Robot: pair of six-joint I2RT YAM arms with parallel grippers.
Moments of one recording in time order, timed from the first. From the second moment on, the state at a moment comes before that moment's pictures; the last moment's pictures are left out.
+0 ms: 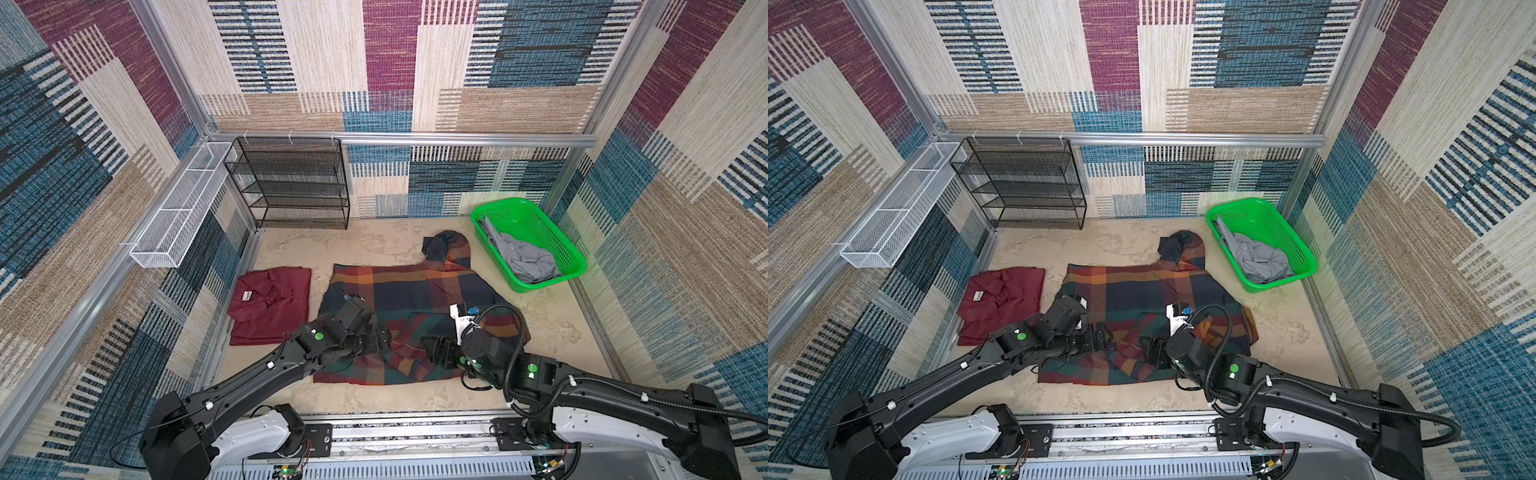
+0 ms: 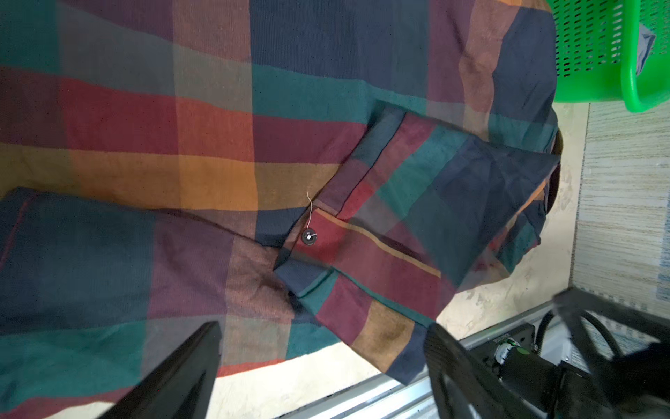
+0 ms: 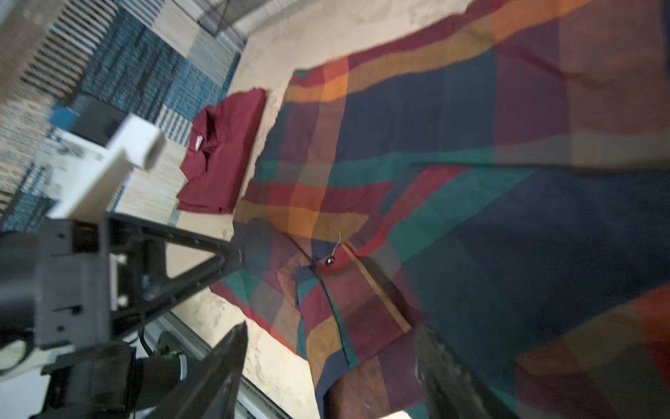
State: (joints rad) left arm -0.80 1.11 0.80 -0.64 0.00 -0.91; right arm 1.12 0.94 0.57 -0.25 0.28 0.91
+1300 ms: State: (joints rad) left arm -0.80 0.81 0.68 -0.80 -0.20 -0.89; right arm 1.01 1.24 0.62 -0.04 -0.10 0.92
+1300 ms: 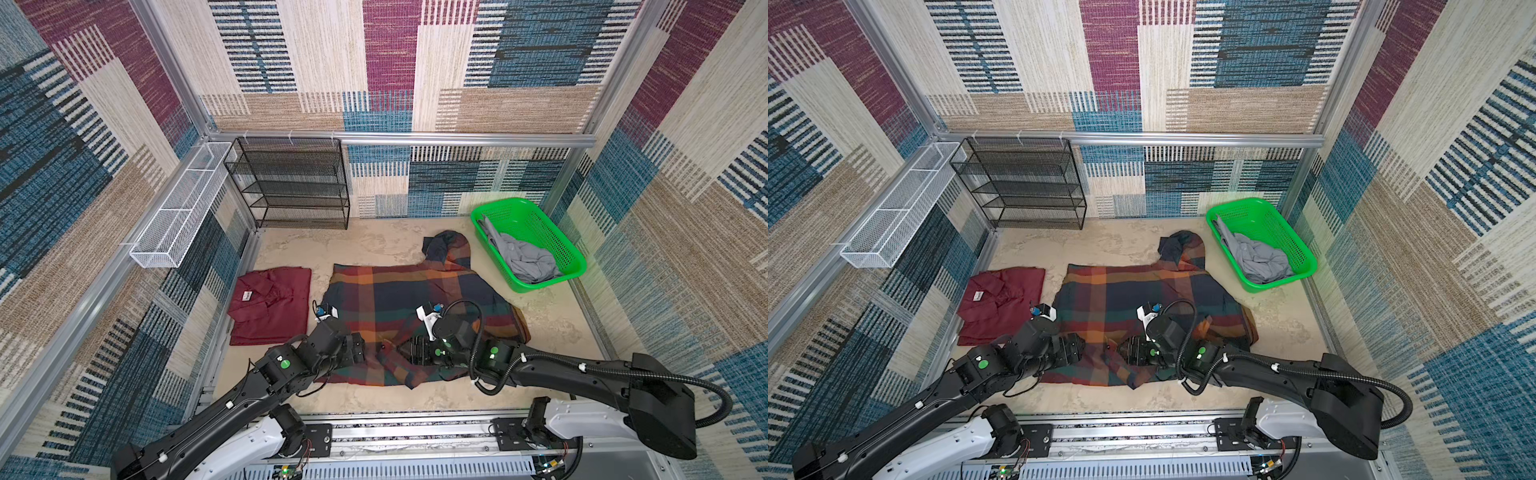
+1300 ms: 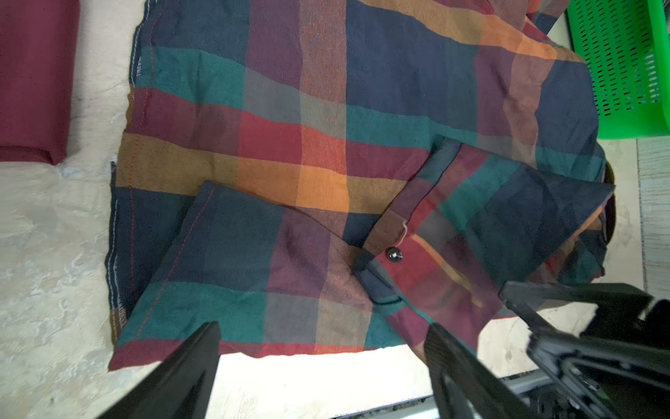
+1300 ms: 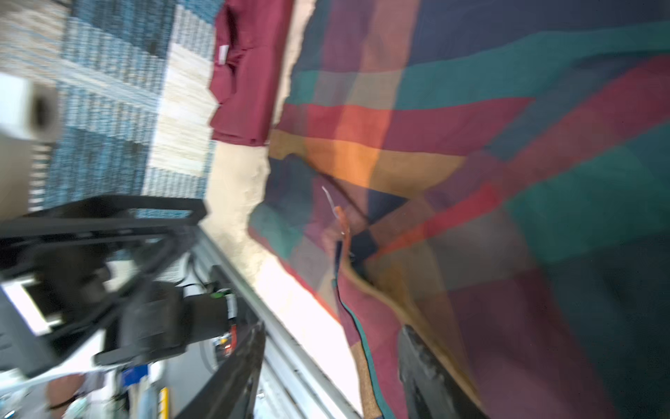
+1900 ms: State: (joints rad) left arm -0.80 0.76 0.65 -0.81 -0.15 -0.91; right arm 1.08 1.44 0.65 -0.01 -0.17 0.88
